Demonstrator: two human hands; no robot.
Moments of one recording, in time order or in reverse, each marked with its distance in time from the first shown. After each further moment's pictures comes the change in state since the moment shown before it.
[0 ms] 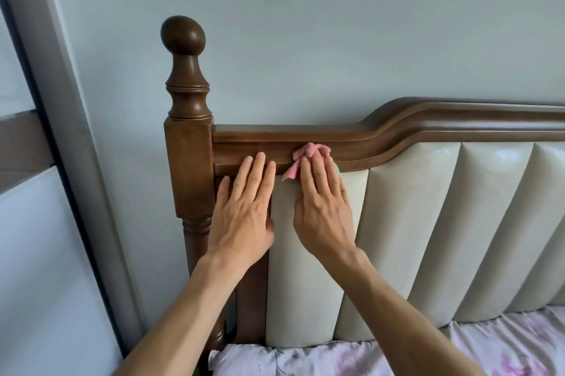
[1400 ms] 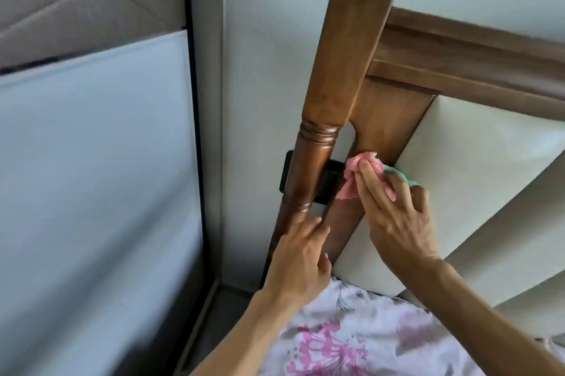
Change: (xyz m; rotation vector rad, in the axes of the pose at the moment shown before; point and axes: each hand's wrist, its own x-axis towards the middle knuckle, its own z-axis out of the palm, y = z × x) left_hand -0.184 -0.023 0.103 -0.483 -0.146 -0.359; right_hand -0.094 -0.031 0.080 -0.350 -0.164 -0.575
